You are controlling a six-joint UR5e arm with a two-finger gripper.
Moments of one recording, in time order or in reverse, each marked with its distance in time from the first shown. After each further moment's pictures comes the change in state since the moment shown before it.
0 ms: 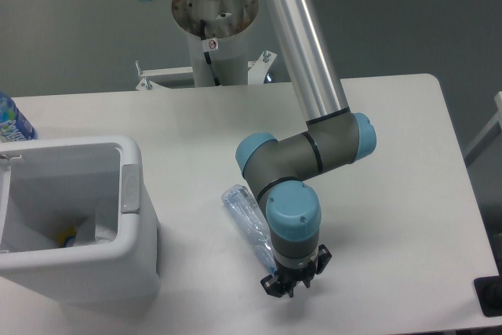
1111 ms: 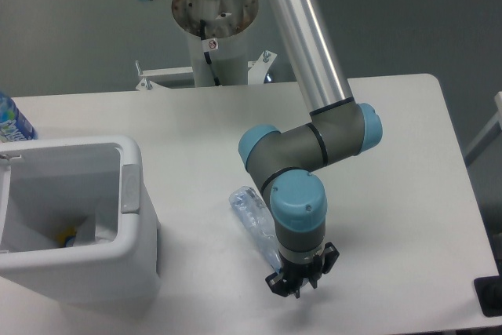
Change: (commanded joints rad) arm 0.026 0.043 0.017 0.002 -0.011 0.035
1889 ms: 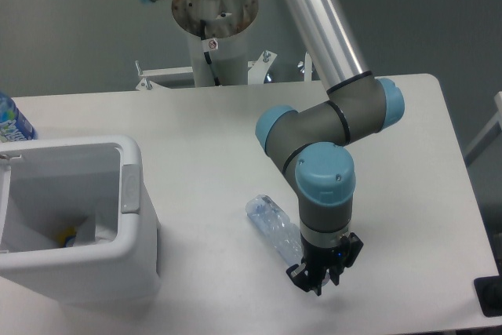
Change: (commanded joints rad) arm 0.040 0.057 0.017 0.000 -0.064 0.008
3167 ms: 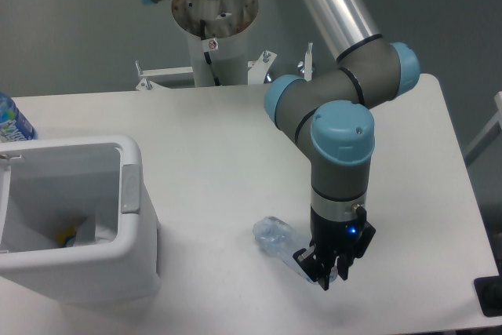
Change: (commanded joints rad) arm 0.025 0.087 0.002 0.000 -0.109 0.014
